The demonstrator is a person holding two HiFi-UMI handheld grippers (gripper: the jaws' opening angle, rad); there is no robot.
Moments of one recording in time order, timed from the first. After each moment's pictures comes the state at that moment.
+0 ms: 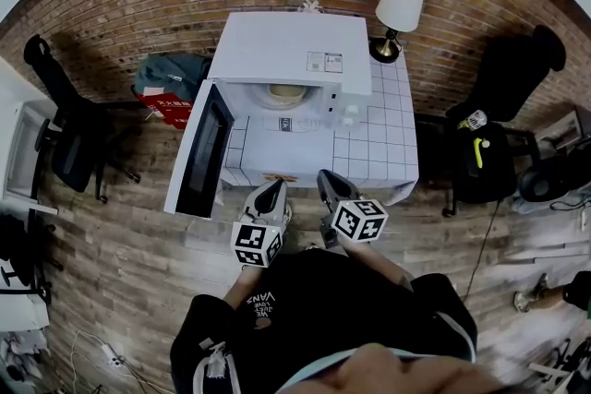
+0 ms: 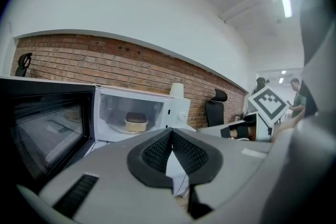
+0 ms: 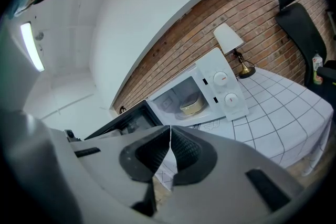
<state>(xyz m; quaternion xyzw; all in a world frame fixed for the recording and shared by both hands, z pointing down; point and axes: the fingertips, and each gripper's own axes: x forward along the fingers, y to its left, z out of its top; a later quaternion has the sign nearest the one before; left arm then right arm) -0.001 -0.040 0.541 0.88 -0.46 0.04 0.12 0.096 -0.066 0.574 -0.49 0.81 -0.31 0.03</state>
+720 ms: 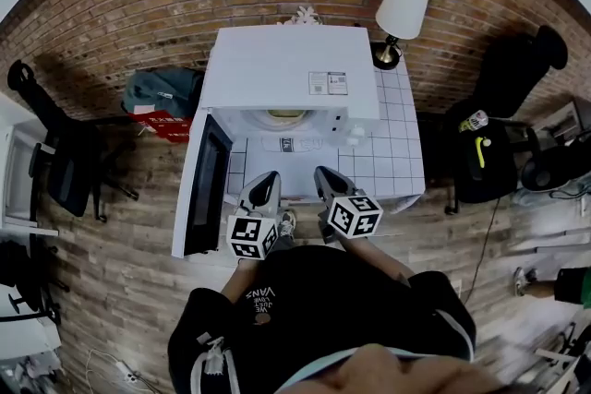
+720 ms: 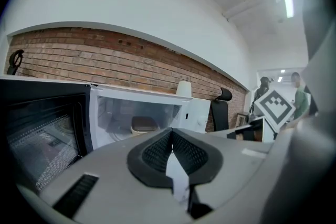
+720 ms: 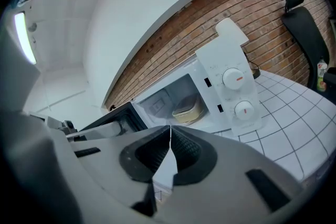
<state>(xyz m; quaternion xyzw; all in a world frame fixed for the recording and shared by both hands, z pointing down) -0.024 -0.144 0.547 0.88 -0.45 0.05 0.12 0.081 -0.154 0.588 -0.52 0.80 -0.30 0.01</state>
